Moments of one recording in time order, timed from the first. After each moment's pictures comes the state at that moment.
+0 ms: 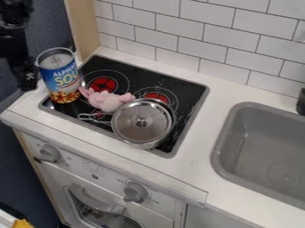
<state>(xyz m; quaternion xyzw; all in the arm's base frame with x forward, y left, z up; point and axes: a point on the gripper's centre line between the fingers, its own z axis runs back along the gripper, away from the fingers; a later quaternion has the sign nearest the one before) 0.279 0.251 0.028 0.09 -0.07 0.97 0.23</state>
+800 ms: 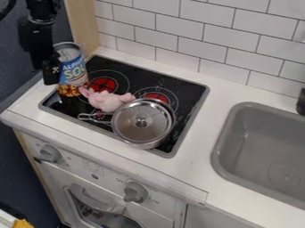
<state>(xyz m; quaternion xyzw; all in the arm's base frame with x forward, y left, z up) 0.326 0.228 0.023 0.08 -0.07 0.96 0.25</state>
